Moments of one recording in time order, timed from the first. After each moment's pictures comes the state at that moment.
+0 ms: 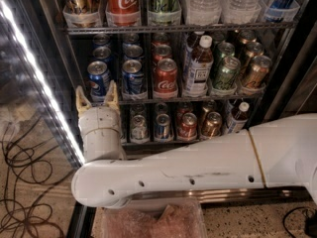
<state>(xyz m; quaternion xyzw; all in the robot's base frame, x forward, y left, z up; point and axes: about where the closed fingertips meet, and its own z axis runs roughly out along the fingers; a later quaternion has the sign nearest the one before) 0.583 0.147 0.864 -0.07 0.64 0.08 0.76</state>
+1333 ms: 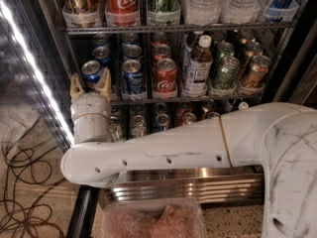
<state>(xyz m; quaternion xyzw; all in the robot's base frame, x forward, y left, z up) 0.629 0.175 0.872 -0.07 0.62 0.05 0.78</state>
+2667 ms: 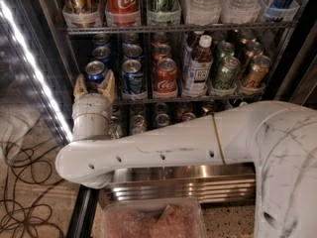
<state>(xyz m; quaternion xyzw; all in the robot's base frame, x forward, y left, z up) 0.636 0.163 0.862 -0.05 0.64 0.00 0.76</state>
